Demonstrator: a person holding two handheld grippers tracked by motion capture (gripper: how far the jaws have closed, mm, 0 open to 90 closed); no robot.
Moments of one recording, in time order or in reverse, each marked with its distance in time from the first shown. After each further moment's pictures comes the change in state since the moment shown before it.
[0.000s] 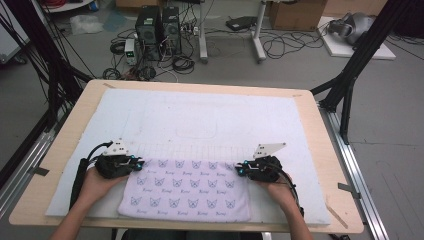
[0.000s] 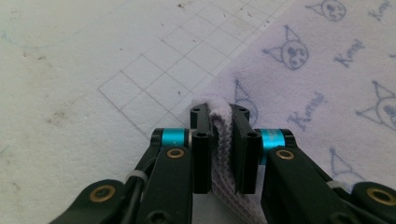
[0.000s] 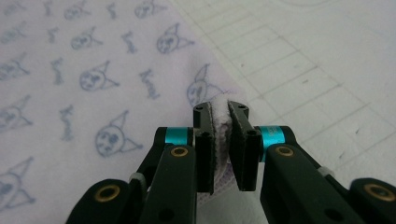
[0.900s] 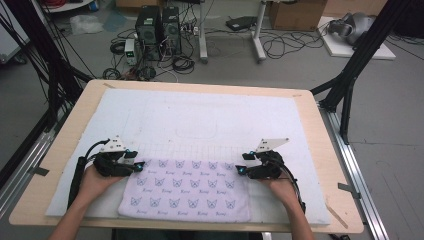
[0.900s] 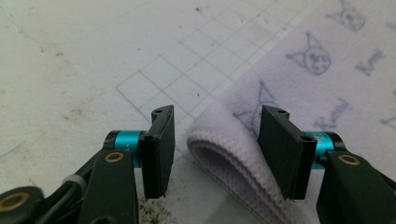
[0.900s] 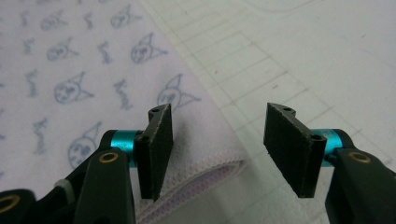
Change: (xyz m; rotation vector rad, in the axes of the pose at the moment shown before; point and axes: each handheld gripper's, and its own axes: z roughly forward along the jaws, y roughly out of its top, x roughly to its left) left arm 0.012 -0.006 0.005 -0.022 0.000 -0.043; right arm -0.011 0.005 -0.002 -0.007 -0.040 0.019
